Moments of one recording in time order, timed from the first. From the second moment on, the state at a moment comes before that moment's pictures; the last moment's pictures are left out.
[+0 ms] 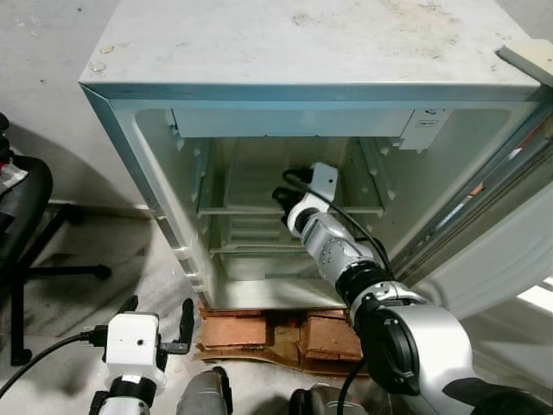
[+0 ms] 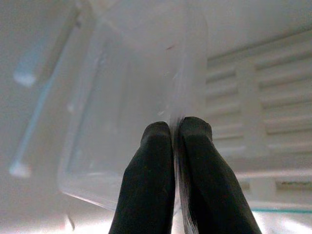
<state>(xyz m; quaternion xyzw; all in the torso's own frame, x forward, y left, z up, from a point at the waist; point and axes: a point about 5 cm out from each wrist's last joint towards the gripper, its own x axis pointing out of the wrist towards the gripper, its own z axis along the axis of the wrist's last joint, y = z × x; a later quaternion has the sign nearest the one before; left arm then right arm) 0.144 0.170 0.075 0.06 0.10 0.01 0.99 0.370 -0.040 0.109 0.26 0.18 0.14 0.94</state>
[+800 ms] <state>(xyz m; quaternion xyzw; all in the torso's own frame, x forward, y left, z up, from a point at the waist) 0.156 0.169 0.078 0.07 0.09 0.01 0.99 0.373 -0.026 0.121 0.21 0.16 0.18 0.95</state>
